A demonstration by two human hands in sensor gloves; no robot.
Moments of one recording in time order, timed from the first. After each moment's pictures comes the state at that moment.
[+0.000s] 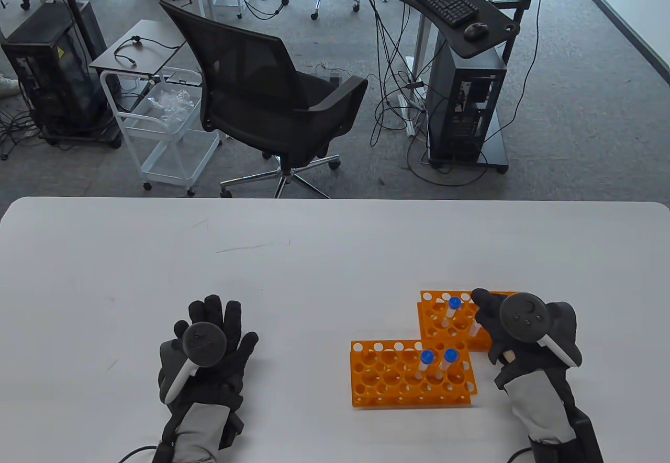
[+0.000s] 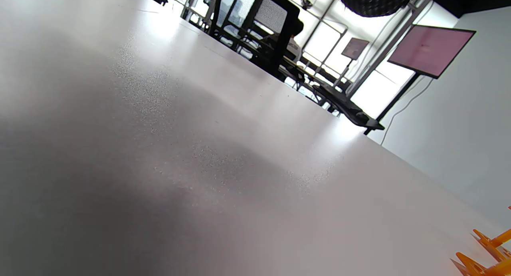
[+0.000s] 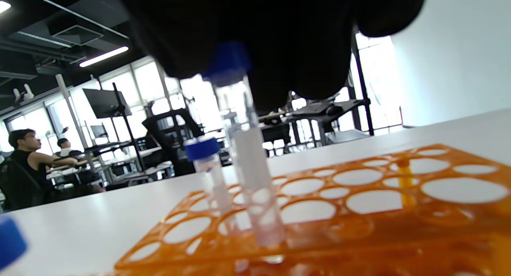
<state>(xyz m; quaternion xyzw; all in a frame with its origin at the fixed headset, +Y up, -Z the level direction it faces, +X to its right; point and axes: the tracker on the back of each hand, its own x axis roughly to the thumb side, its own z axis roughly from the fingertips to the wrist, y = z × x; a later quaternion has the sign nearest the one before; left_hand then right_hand) -0.237 -0.756 -0.351 -0.09 0.03 0.28 0.96 0.279 -0.662 -0.385 0.08 -0.08 0.98 0.15</state>
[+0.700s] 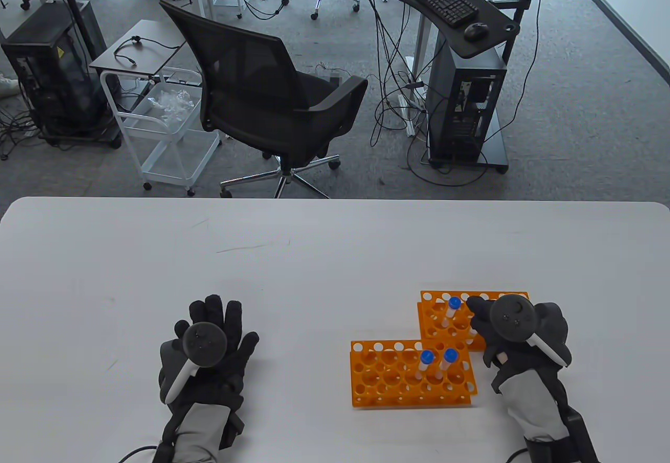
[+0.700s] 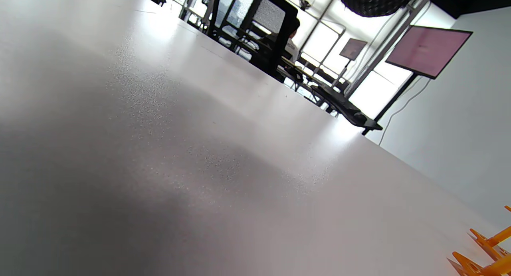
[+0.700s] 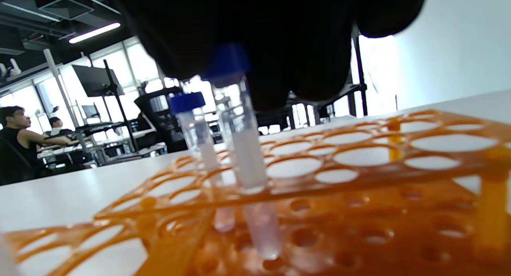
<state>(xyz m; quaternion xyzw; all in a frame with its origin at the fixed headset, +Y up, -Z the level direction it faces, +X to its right) -0.236 -0.755 -0.351 -0.08 0.03 0.28 0.96 0.275 -0.682 -0.392 0.07 -0.05 0.99 0.13</state>
